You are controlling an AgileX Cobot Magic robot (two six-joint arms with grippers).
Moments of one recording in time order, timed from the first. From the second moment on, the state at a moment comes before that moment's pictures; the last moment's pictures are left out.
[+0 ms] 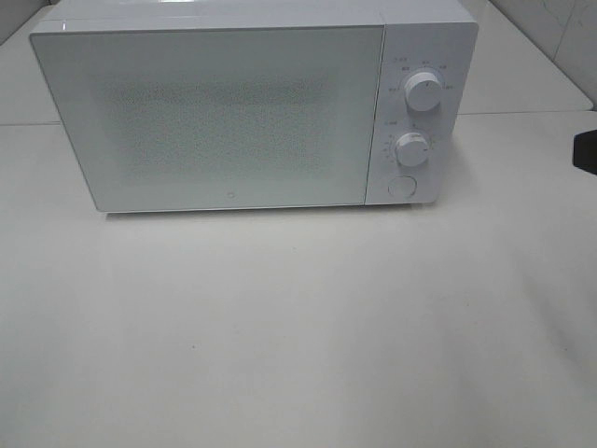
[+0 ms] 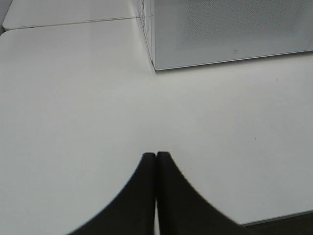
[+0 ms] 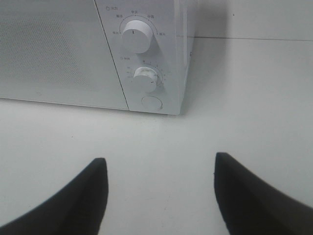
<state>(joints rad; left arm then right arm) -0.11 0.03 -0.51 -0.09 1.06 0.09 0.27 0.77 -0.52 -0.05 0.33 0.09</state>
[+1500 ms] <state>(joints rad) -0.11 0.03 -0.51 -0.09 1.05 0.09 0.37 1.68 -0.53 0.10 -0.78 0.00</state>
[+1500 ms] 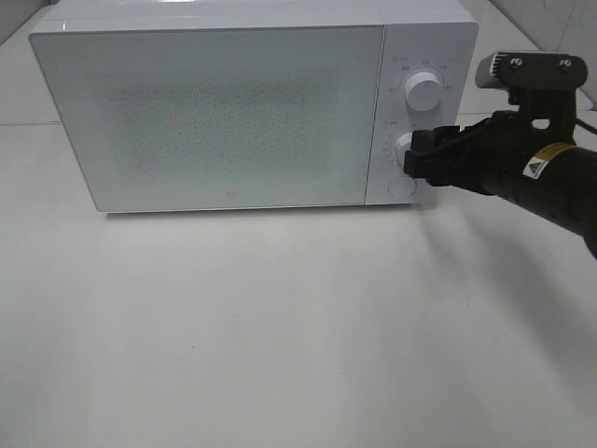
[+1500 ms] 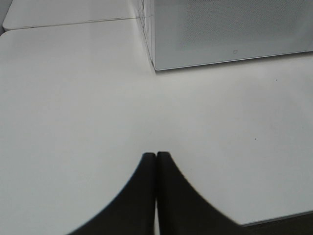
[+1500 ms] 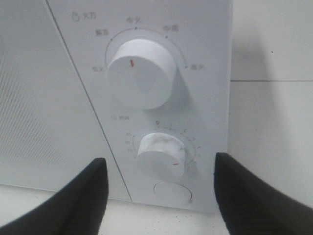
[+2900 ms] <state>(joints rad) -0.11 0.03 -0.51 -0.09 1.05 0.09 0.45 1.98 -0.67 0.34 -1.04 -0.19</state>
